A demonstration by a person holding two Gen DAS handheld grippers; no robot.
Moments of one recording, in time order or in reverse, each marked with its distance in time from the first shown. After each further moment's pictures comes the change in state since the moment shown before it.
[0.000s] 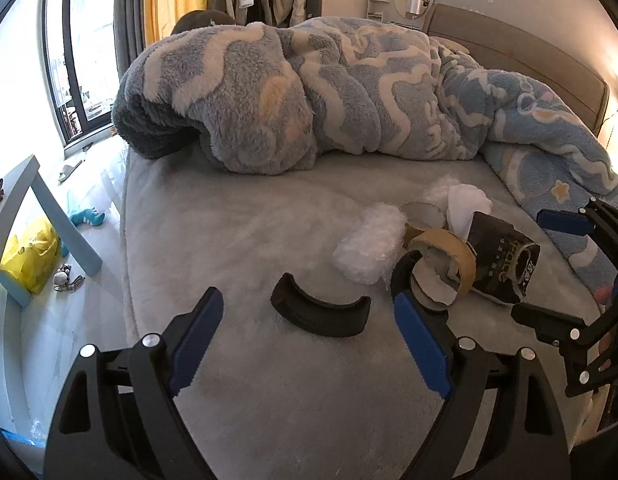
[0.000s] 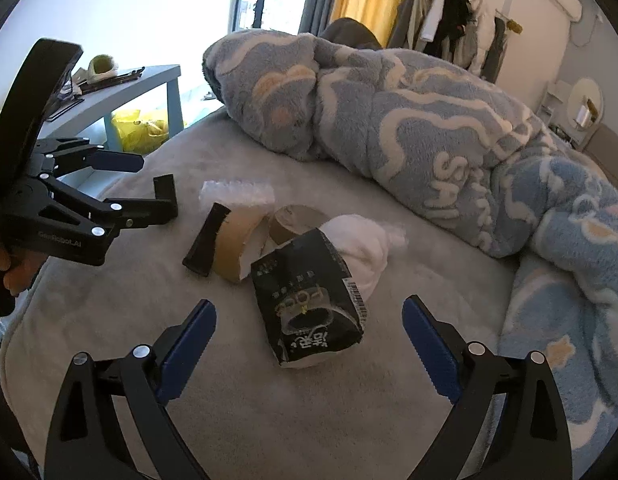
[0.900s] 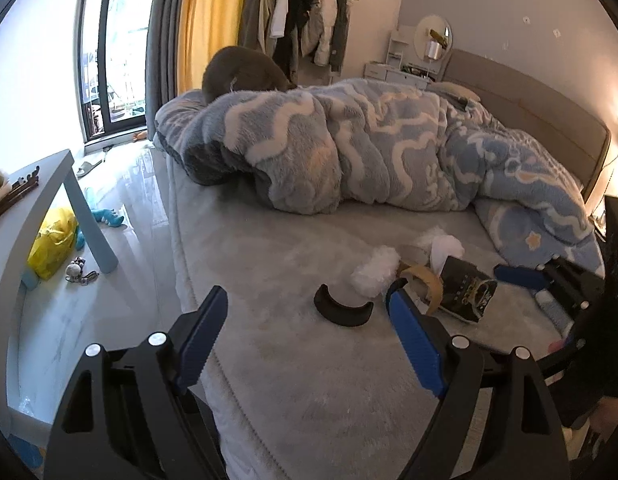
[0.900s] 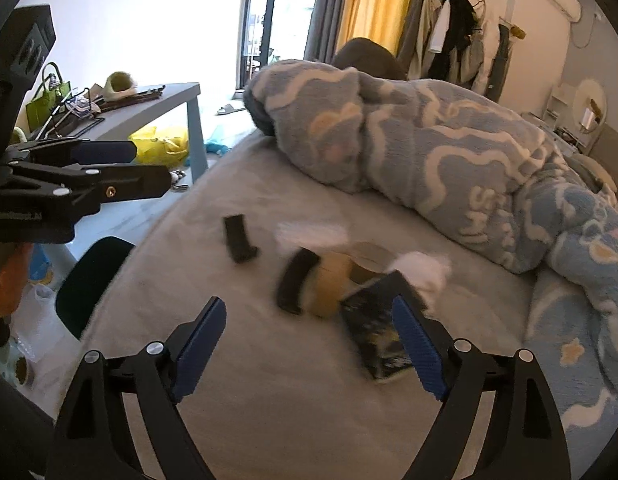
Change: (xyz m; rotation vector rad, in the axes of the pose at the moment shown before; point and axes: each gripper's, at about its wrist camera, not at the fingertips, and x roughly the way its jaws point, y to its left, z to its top) left arm -0.077 0.026 0.000 -0.100 -0.107 0.006; right arm -0.027 0.054 0.022 0.003 -0.044 0.021
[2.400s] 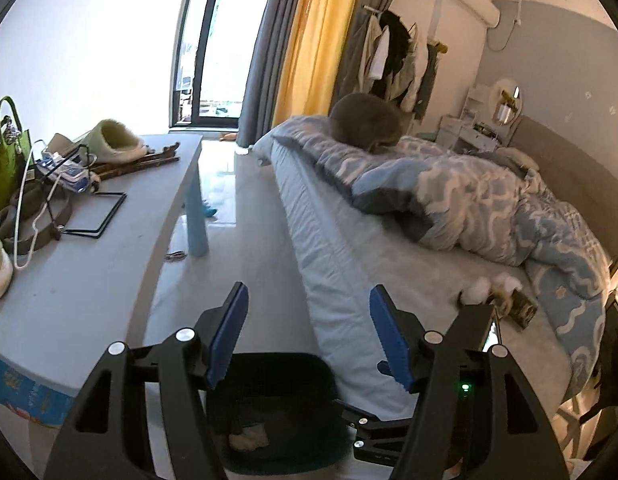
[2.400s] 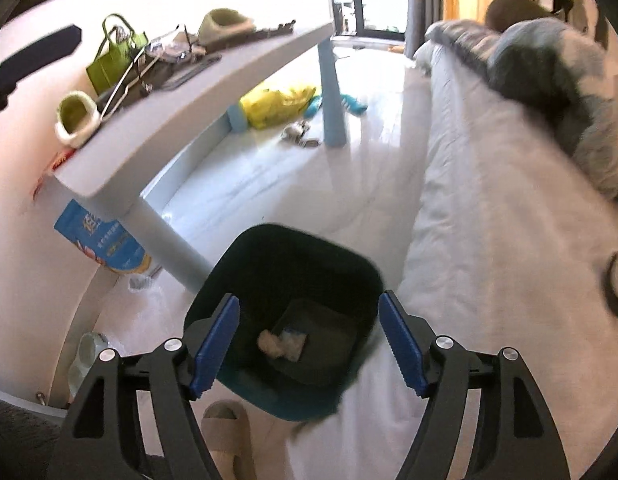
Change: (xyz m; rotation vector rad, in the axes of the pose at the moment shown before) left arm -0.161 0.176 -0.031 -0.222 -0.122 0.158; right arm 0.086 0.244 0.060 -0.004 0.197 0.349
